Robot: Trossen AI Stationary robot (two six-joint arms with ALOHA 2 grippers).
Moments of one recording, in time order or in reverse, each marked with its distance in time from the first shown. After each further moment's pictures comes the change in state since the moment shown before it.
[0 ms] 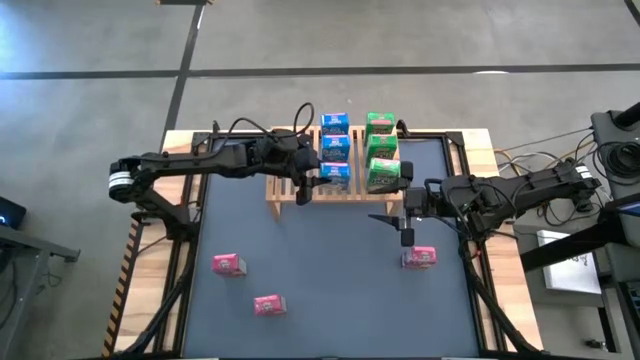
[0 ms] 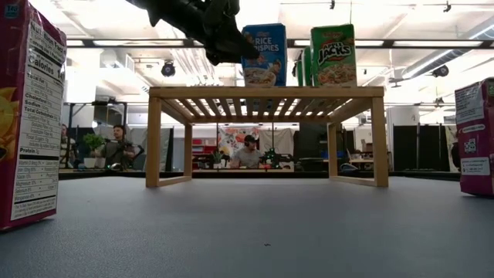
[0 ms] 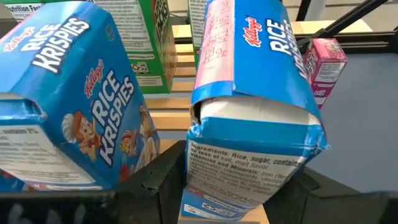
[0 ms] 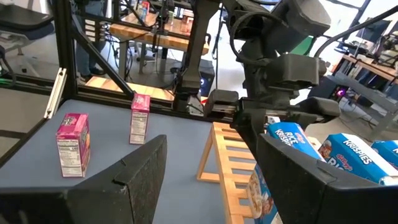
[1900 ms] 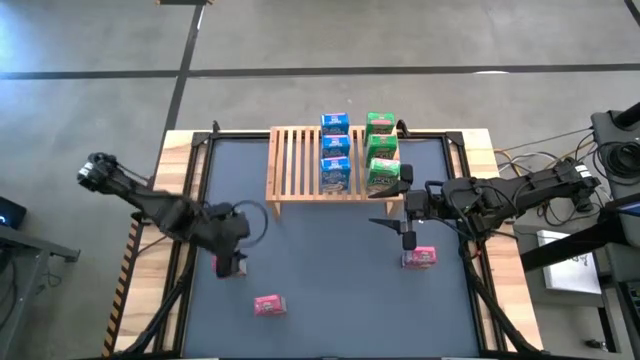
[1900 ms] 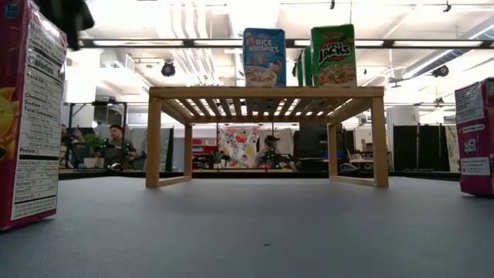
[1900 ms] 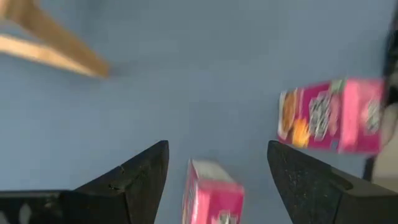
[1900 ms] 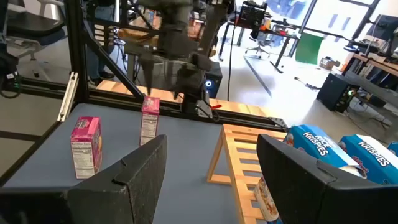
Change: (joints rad) left arm -0.740 -0.363 -0.080 -0.935 -0.327 -0.895; right arm 0.023 0.000 0.000 0.003 -0.008 0.026
